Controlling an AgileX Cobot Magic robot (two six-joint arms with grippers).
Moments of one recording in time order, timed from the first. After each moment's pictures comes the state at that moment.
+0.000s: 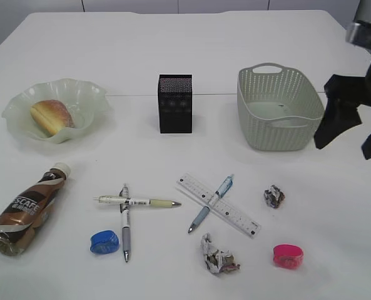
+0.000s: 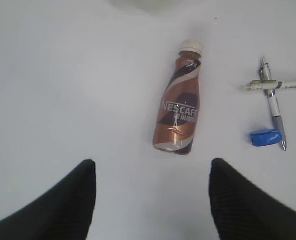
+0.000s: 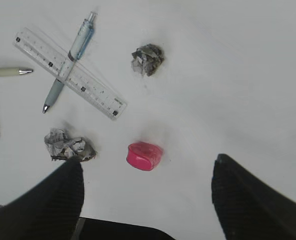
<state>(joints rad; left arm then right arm) -0.09 1.27 -1.29 0.02 1.25 -0.10 0.03 1.55 -1.24 0.30 1.16 0.02</state>
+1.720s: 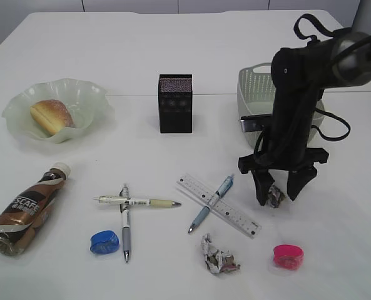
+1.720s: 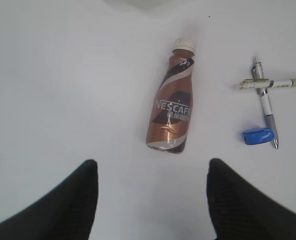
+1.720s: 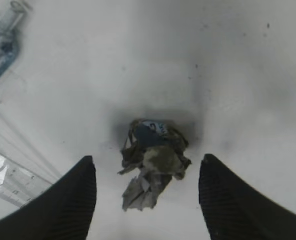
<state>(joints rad) -0.09 1.26 -1.28 0.00 1.25 -0.10 0.24 2.20 -1.58 0.08 1.18 0.04</state>
